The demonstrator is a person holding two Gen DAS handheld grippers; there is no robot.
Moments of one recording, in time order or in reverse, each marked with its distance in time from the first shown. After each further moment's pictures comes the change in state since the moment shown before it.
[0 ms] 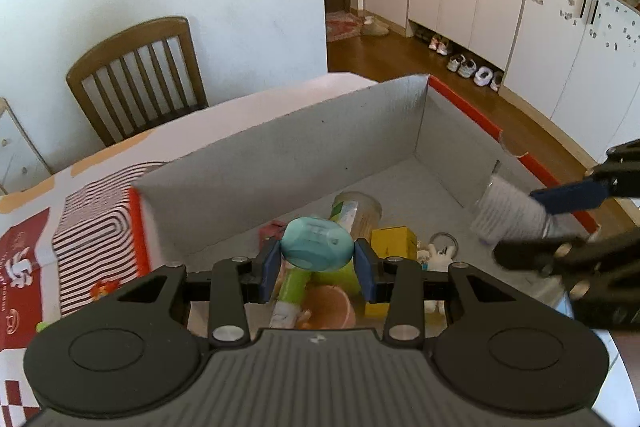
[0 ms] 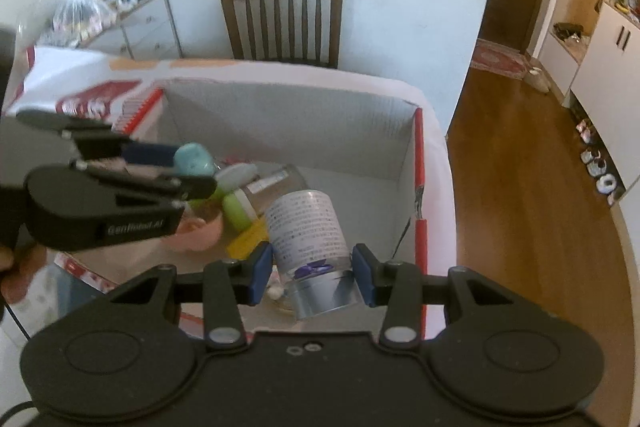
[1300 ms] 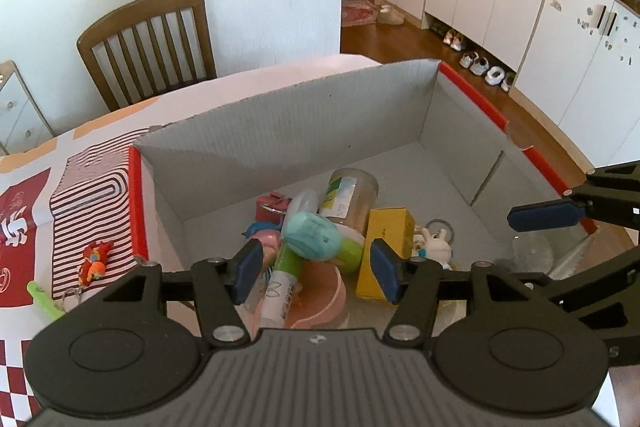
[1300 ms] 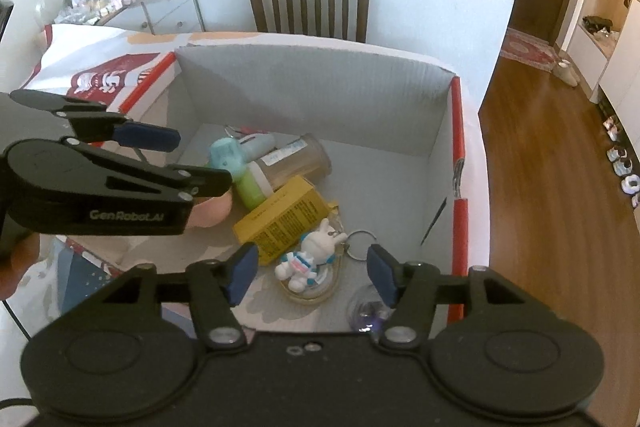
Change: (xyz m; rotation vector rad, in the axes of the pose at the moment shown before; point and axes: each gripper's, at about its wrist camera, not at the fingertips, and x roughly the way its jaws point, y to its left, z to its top) left arm -0.011 -0.003 -0.010 -0.088 0.037 0.009; right arm 0.009 -0.006 -0.007 -0.028 0.029 0.093
